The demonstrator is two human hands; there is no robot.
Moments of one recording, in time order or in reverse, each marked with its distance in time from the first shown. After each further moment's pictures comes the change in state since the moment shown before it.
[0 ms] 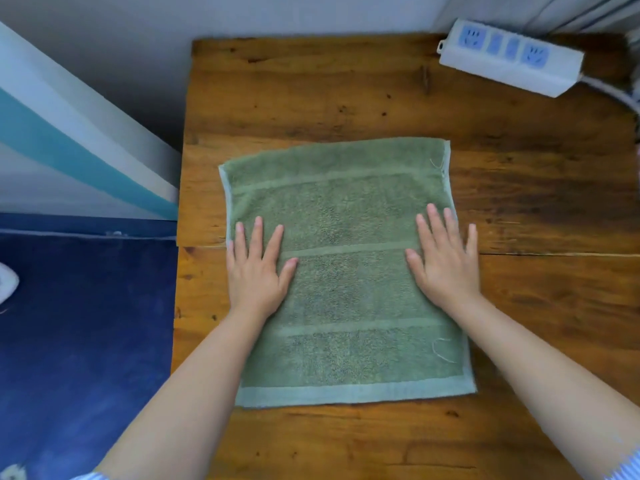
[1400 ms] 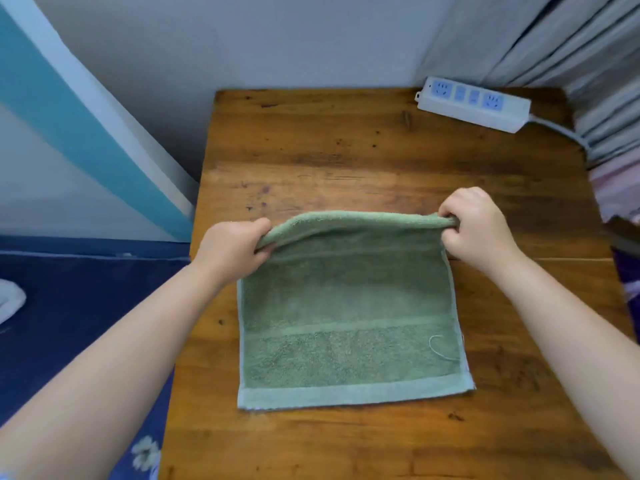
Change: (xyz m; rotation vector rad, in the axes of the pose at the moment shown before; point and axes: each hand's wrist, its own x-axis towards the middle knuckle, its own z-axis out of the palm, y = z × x) left_hand 0.013 -0.022 -0.091 0.061 0.245 0.497; right_hand 0.002 0.007 -0.095 0.236 0.376 -0.267
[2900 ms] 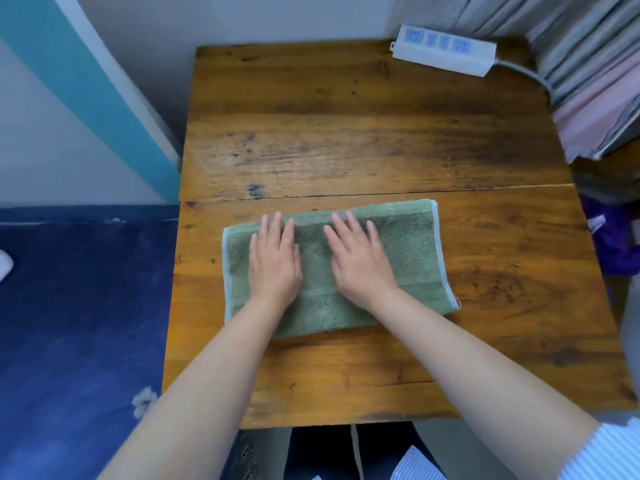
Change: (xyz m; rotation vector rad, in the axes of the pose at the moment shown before) left_hand -0.091 0.104 0.083 -0.216 0.020 -0.364; right_hand -0.119 -0.111 0.101 -0.129 -0.276 -0.011
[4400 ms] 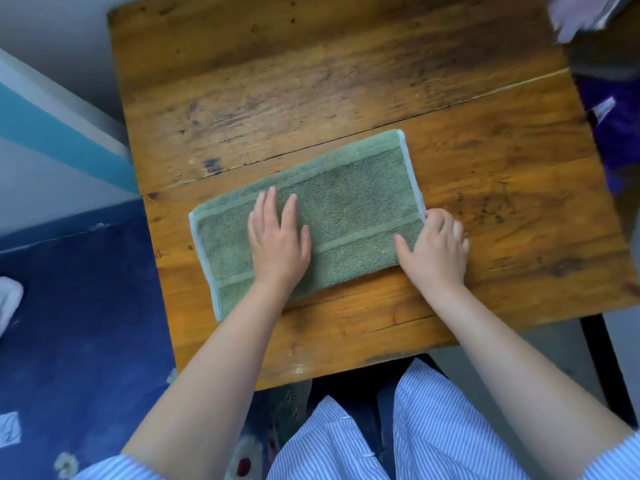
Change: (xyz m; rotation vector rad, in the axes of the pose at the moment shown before) left_hand -0.017 0.038 0.006 0.025 -0.015 0.128; right_hand -0.090 0.056 0.002 0.256 0.083 0.822
